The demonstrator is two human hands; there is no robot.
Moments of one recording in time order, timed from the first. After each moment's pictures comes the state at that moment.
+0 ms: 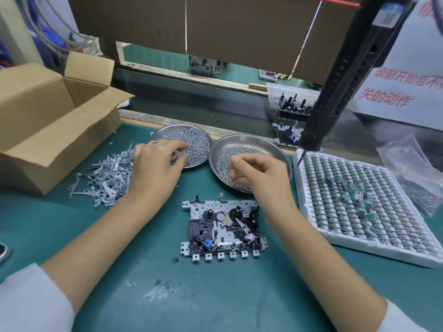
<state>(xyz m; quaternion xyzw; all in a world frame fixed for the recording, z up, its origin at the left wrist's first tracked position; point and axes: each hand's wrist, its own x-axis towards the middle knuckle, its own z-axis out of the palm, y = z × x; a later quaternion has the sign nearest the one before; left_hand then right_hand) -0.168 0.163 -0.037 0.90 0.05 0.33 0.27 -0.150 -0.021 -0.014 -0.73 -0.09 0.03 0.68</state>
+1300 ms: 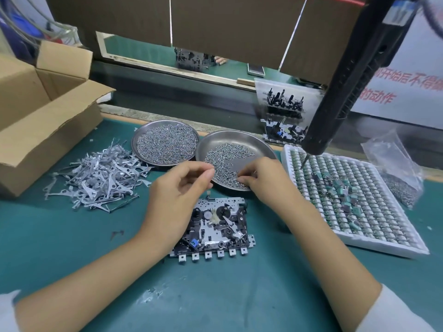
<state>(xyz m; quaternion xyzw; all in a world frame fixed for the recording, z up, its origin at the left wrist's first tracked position) -0.210 0.099 -0.042 0.71 0.01 0.22 0.67 -0.110 -0.053 -0.024 -0.96 -0.17 0.02 0.22</state>
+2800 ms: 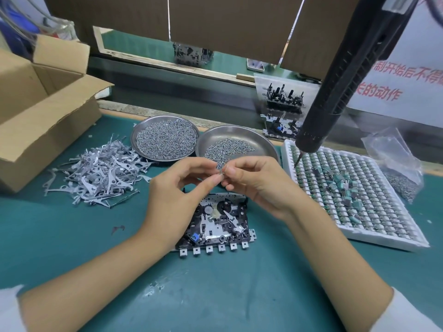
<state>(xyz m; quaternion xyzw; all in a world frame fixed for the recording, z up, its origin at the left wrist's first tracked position) -0.212 0.098 -0.046 0.71 -0.04 0.26 0.65 -0.140 -0.050 -0.019 -0.60 -0.21 0.26 0.73</state>
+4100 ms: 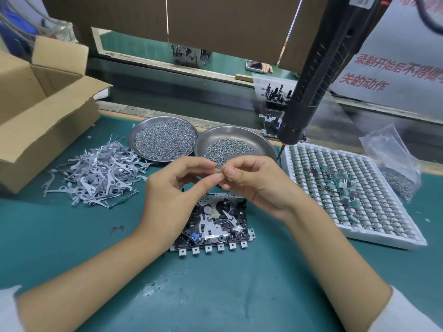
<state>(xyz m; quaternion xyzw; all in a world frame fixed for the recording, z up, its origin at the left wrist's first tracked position) -0.213 0.098 -0.041 0.68 -0.05 0.26 0.68 -0.142 -0.051 -0.016 -0.57 -0.21 0.28 0.74</state>
